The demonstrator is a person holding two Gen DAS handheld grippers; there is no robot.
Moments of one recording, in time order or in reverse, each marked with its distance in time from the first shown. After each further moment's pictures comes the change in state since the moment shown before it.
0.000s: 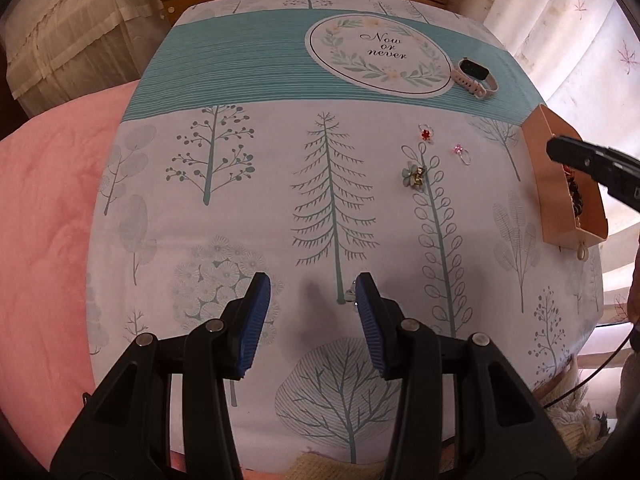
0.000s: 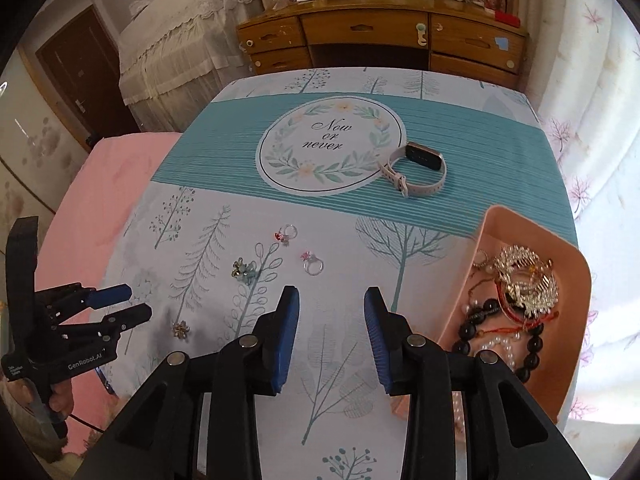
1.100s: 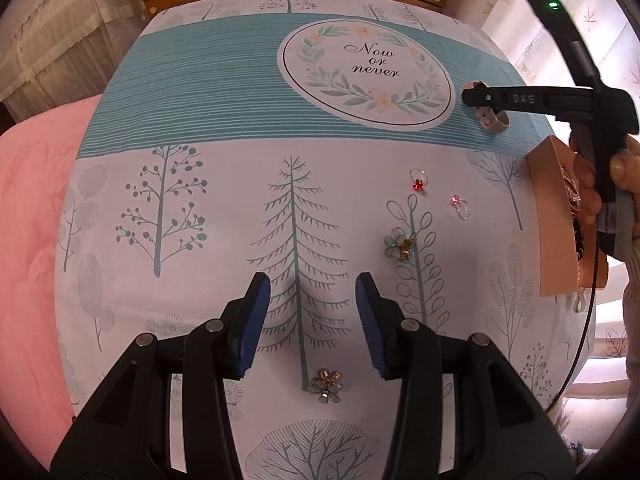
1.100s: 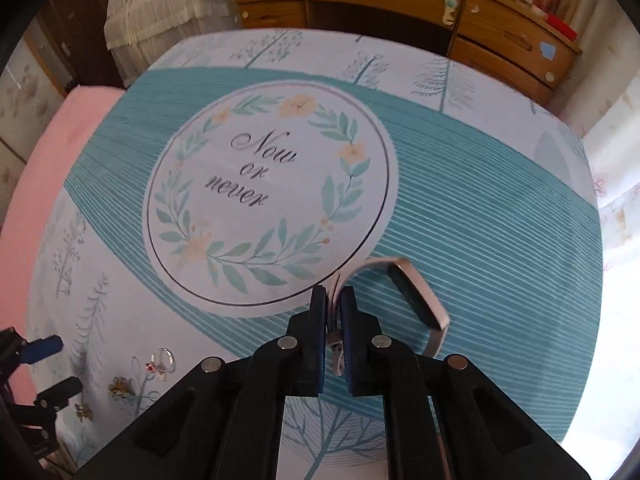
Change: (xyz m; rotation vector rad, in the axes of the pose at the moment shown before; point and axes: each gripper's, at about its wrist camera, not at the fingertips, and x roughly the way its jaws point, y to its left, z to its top) left arm 0.035 -0.020 0.057 -0.008 -0.003 -0.059; right arm 0.154 -0.058 0.139 -0.112 0.148 -0.088
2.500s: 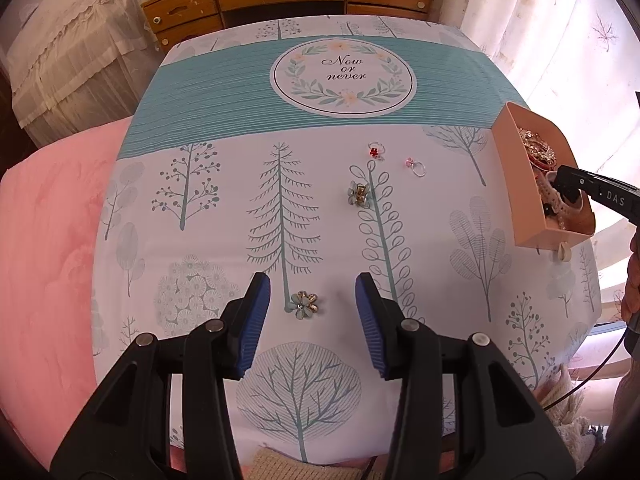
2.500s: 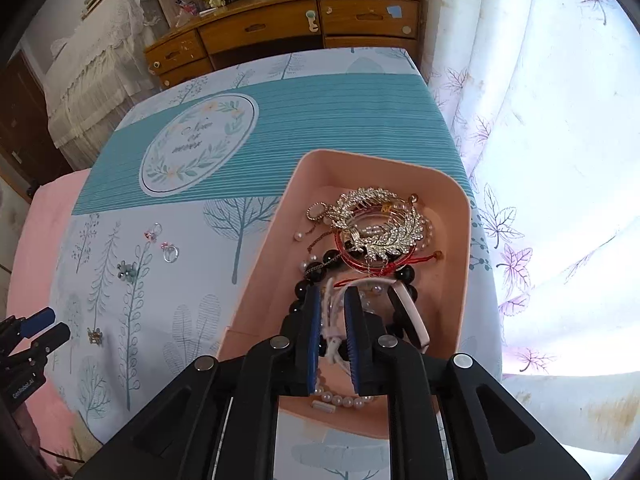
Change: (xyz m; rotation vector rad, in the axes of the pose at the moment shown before) left arm -0.064 -0.041 -0.058 0.066 -0.070 0.087; right arm -0.134 -0.045 -0.214 0.349 -0.120 -0.094
